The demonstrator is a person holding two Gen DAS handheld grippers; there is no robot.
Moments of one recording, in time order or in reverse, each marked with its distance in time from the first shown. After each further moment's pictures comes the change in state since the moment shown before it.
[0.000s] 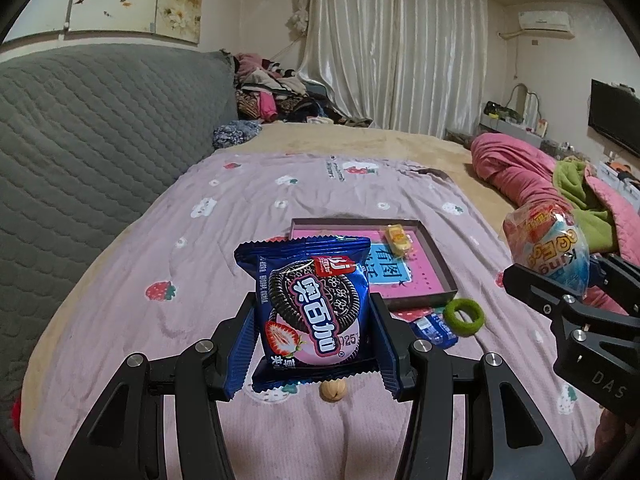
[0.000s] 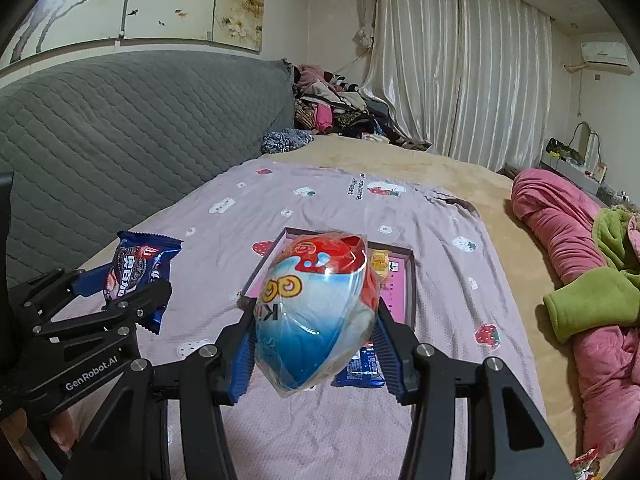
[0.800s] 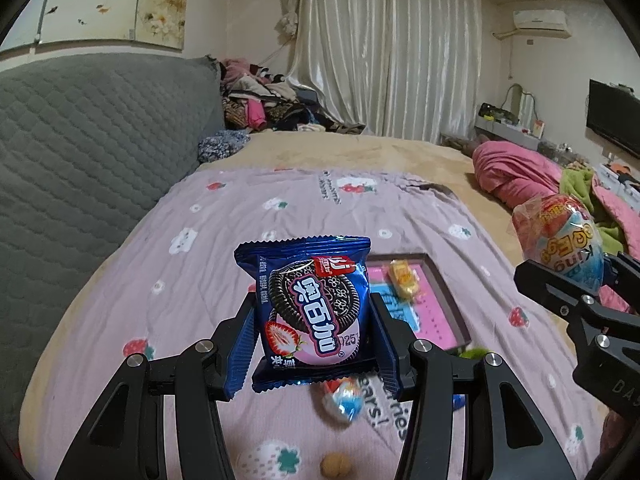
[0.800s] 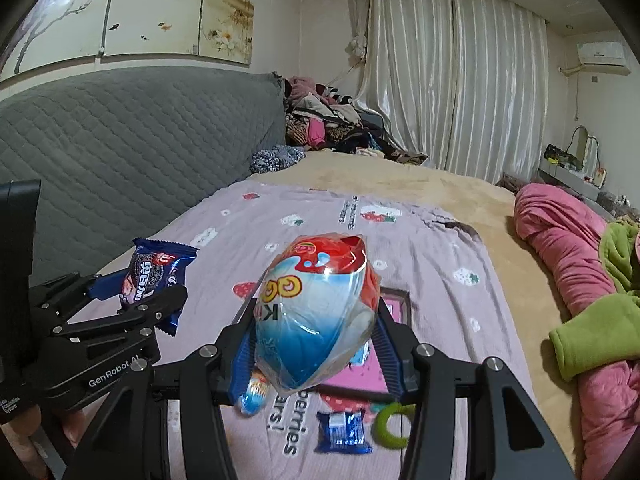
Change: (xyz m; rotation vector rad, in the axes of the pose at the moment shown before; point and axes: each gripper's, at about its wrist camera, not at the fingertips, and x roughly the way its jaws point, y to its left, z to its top) left arm 0.080 -0.006 0.080 0.027 -0.018 -0.026; right arm 0.057 -0.027 0.064 0.011 -0.052 -0.011
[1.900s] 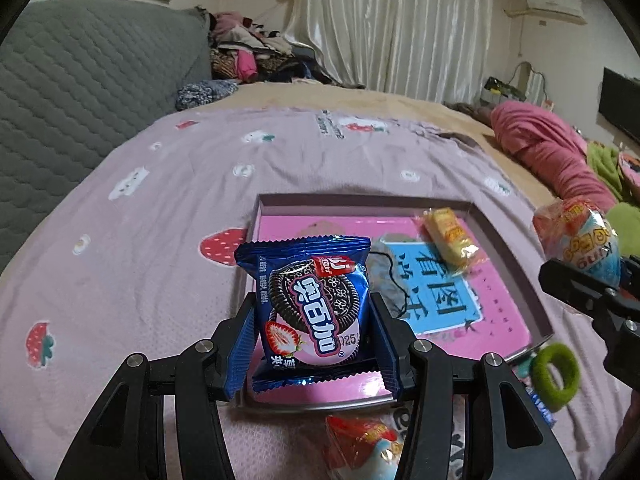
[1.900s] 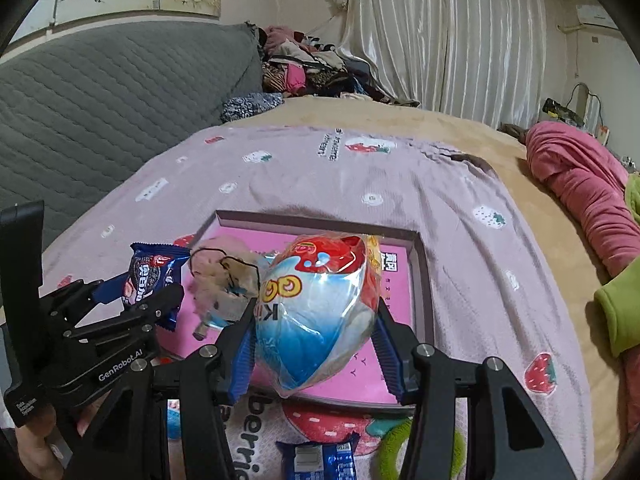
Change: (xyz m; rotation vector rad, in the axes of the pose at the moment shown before) left arm 0.204 0.007 -0.062 -0.024 0.126 -0.029; right arm 0.167 -0.039 -0.060 0.066 0.169 -0.023
